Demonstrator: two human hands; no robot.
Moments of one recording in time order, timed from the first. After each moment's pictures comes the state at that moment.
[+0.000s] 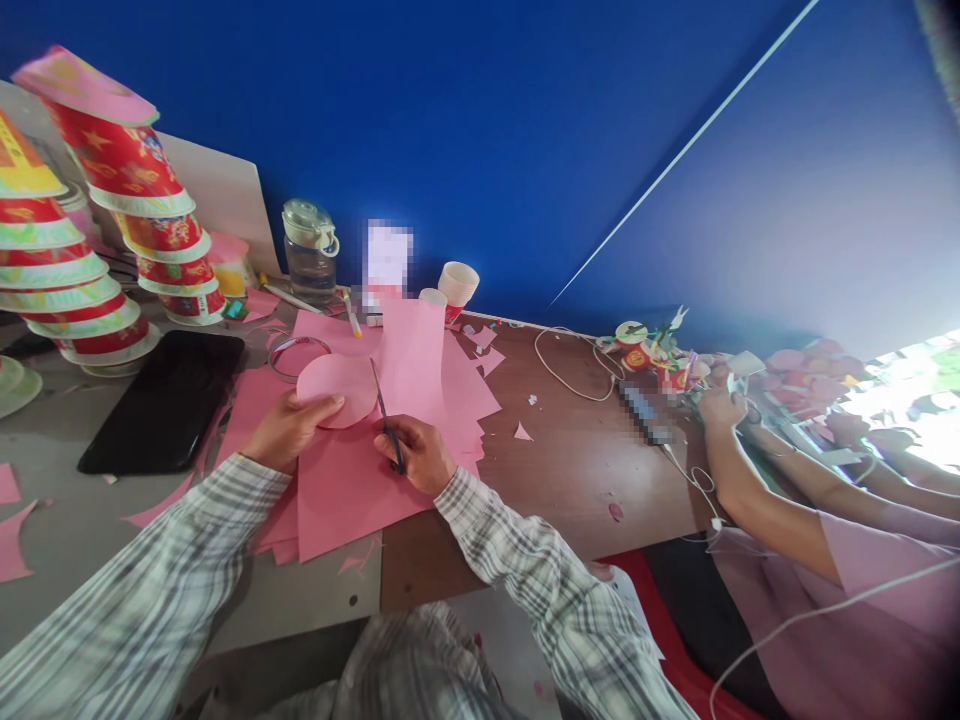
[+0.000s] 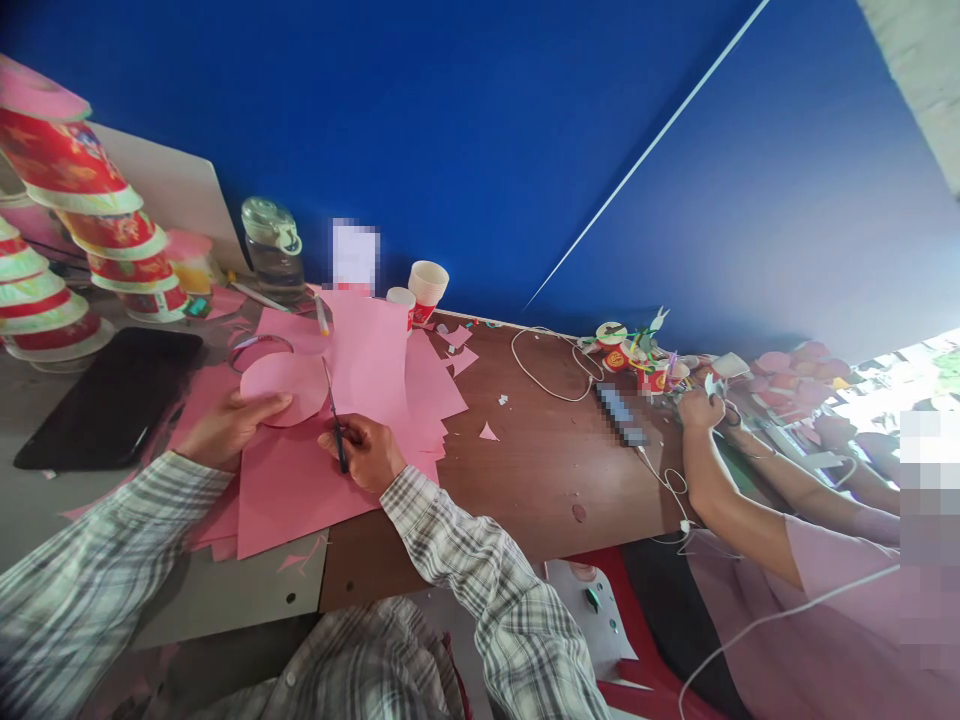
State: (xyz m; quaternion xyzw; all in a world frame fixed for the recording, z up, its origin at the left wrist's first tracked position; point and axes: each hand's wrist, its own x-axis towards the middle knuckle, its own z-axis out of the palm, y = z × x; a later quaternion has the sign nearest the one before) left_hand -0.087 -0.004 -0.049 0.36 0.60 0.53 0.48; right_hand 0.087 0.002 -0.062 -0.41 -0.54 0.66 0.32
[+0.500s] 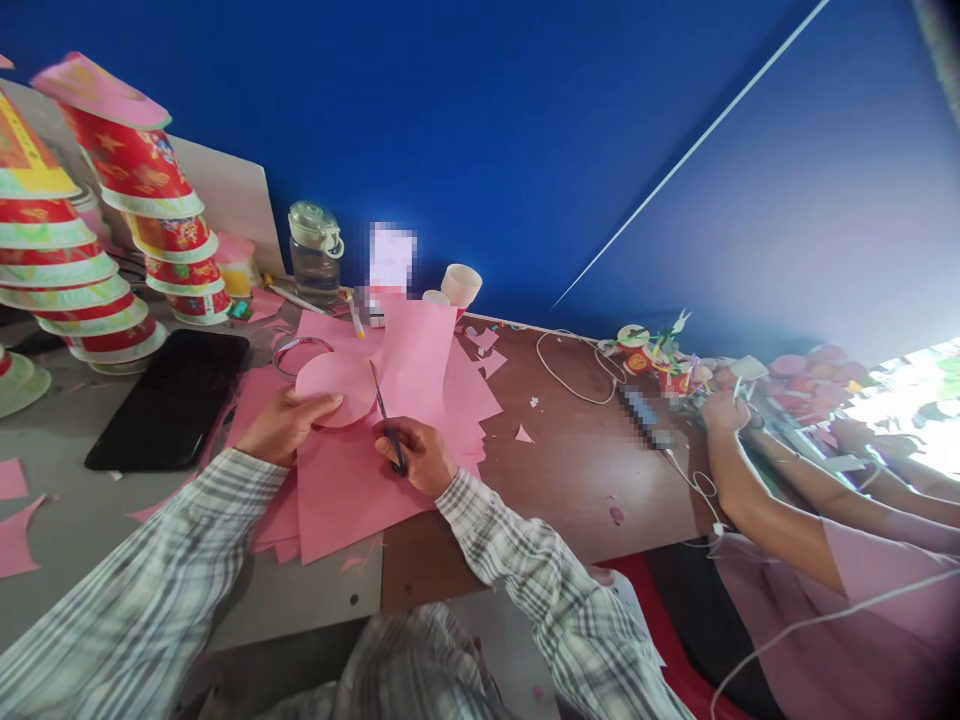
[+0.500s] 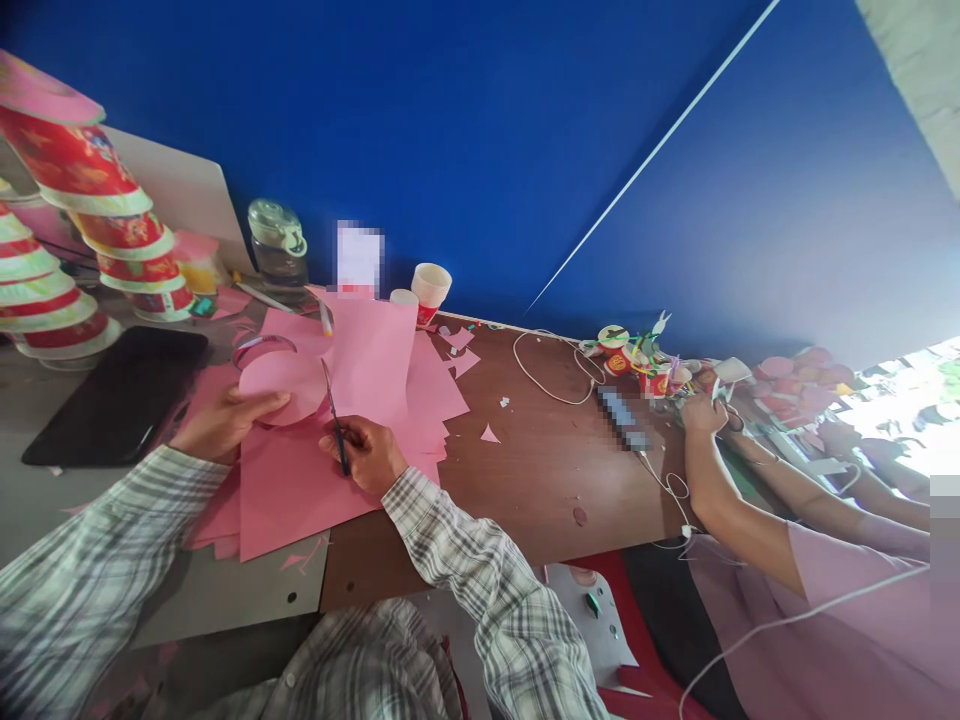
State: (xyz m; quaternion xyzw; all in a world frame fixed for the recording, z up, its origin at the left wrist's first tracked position) left_hand -0.091 -0.003 -0.045 0.35 0.59 0.54 0.49; right_hand 0.086 0.001 -0.060 -0.40 -0.52 0.69 0.31
